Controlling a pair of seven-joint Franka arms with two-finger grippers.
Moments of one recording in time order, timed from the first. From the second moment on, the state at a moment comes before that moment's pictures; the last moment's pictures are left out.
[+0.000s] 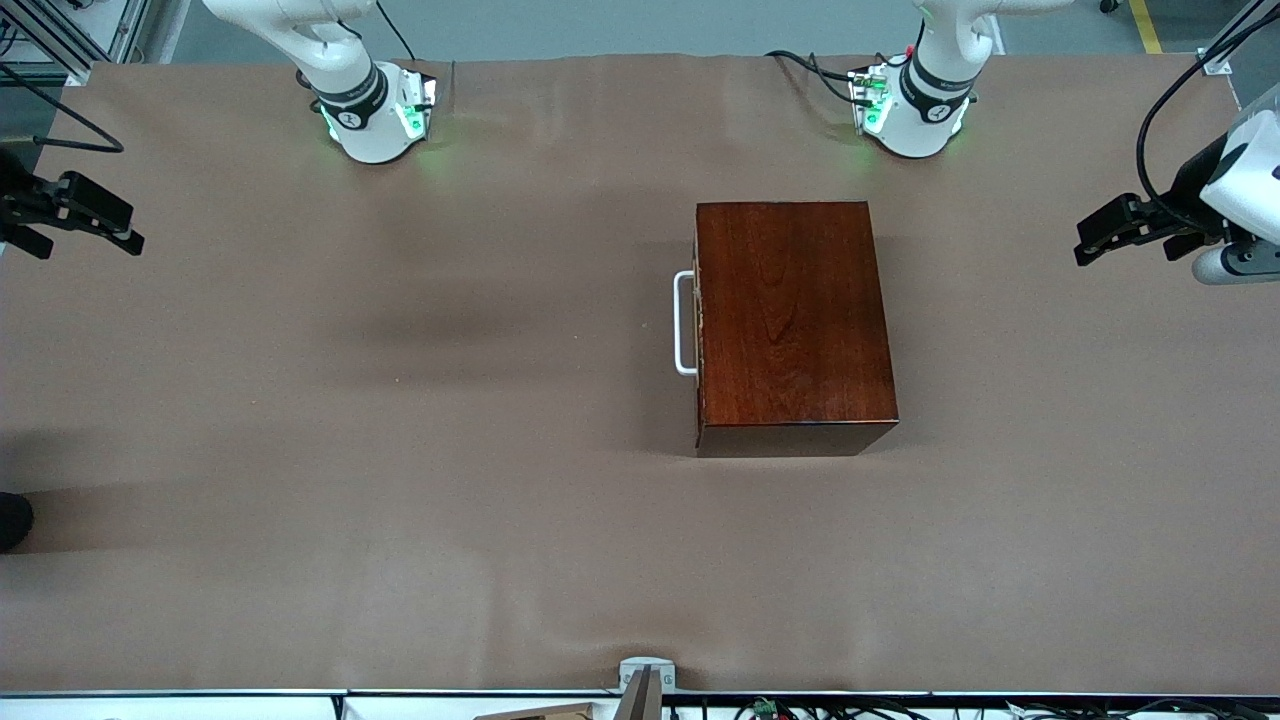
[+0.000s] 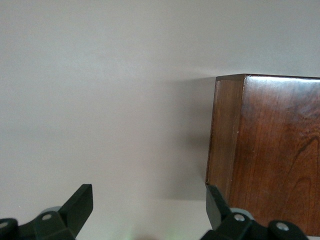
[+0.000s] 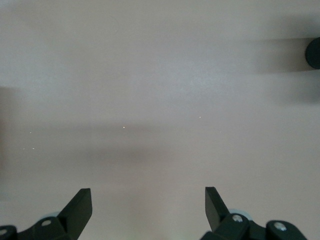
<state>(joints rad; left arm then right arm) -0.03 -0.03 -0.03 -1.60 0.00 1.54 -0.11 0.04 -0.06 -0.08 -1.59 0.01 1.53 -0.07</state>
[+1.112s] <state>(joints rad) -0.05 -0.02 -0.09 -1.60 -0.01 1.53 -0.13 0.04 -0.06 -0.08 -1.59 0.01 1.53 -0.07</state>
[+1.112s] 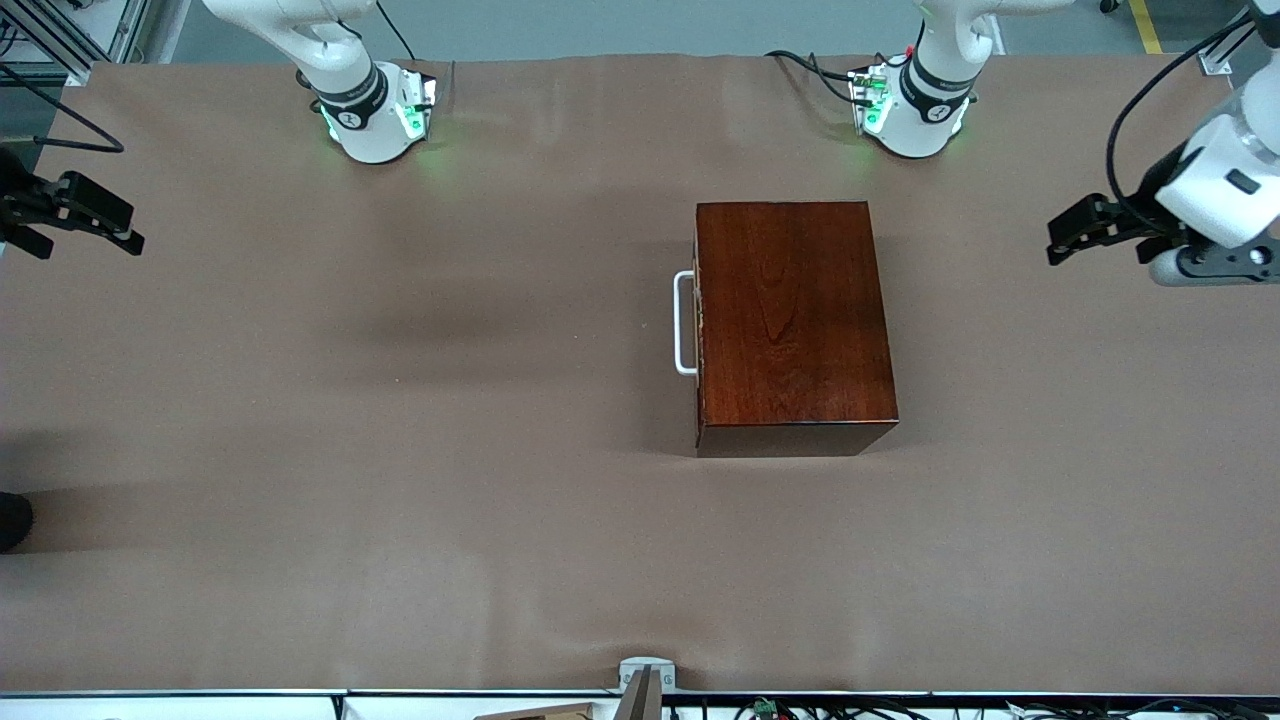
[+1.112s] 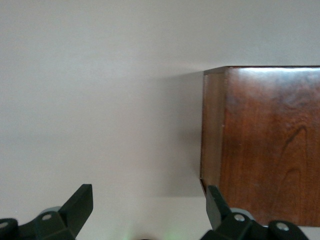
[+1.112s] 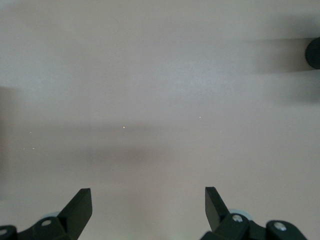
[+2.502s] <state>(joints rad) -0.84 0.50 -0.21 -1.28 0.15 1.56 -0.98 0.04 -0.06 -0.08 -1.59 0.01 1.53 -0.07</state>
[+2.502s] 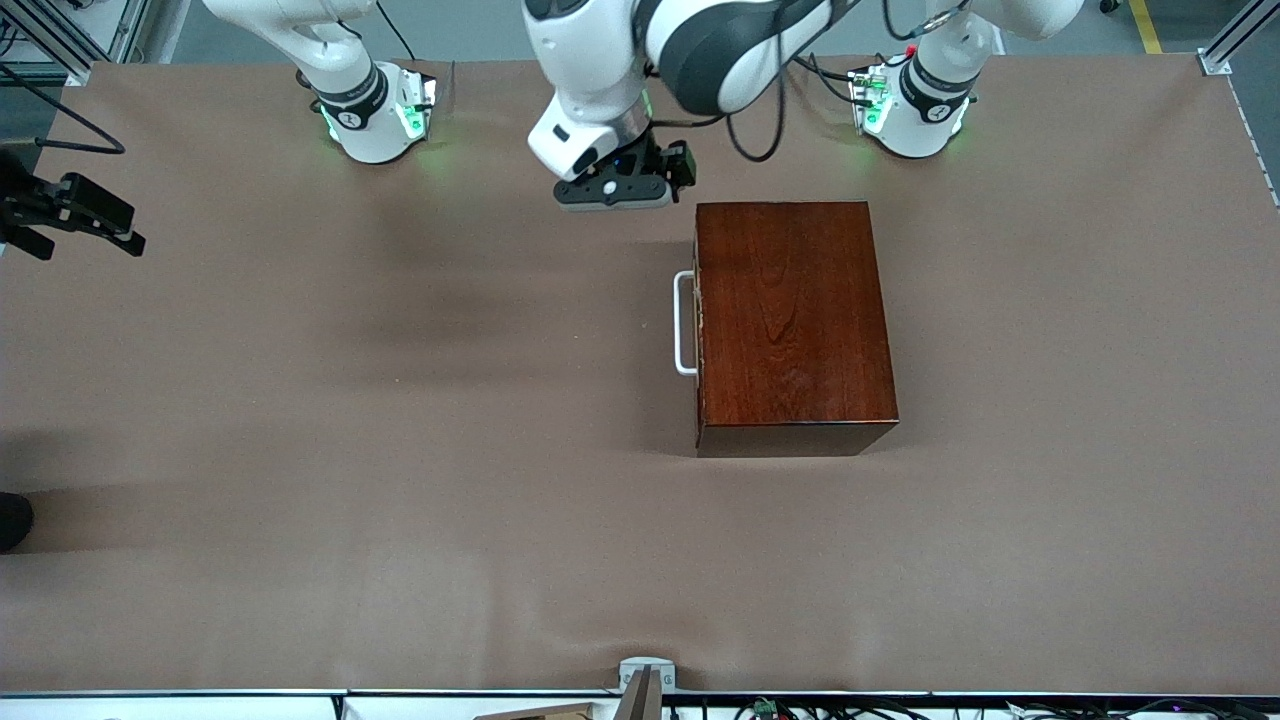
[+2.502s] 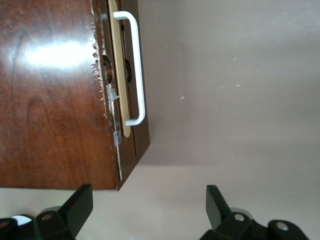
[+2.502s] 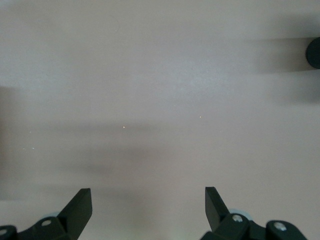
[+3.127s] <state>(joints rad) -0.90 0.61 -0.09 -1.26 0.15 1.61 -0.92 0.04 -0.06 -0.08 -1.59 0.01 1.53 -0.07</state>
